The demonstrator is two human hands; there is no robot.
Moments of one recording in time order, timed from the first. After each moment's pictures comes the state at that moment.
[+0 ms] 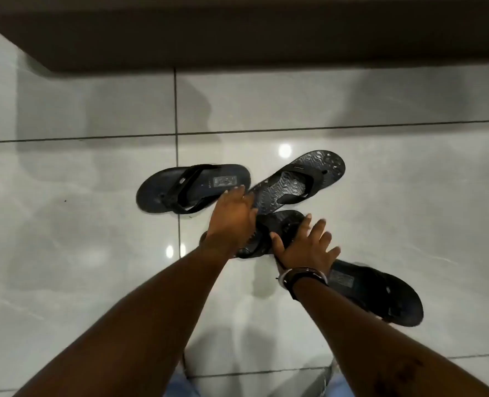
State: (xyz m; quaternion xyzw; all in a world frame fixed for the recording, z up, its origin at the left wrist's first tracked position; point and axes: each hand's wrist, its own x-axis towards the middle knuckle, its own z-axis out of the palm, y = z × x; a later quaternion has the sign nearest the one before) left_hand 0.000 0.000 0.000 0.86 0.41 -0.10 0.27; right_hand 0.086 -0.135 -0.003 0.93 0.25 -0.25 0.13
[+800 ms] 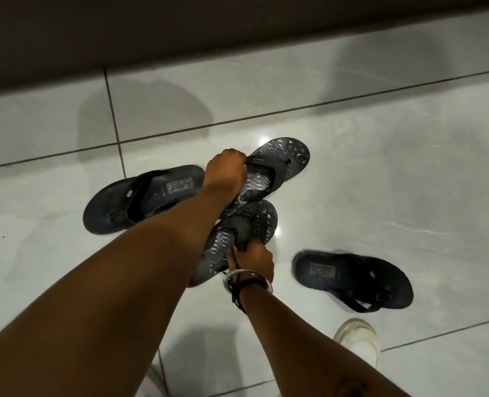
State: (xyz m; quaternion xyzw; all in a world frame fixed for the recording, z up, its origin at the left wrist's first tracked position) left_hand 0.114 0.036 -0.037 0.89 0.36 -0.10 0.25; right_hand 0.058 -0.126 -0.029 0.88 -0.02 -0.44 -0.15
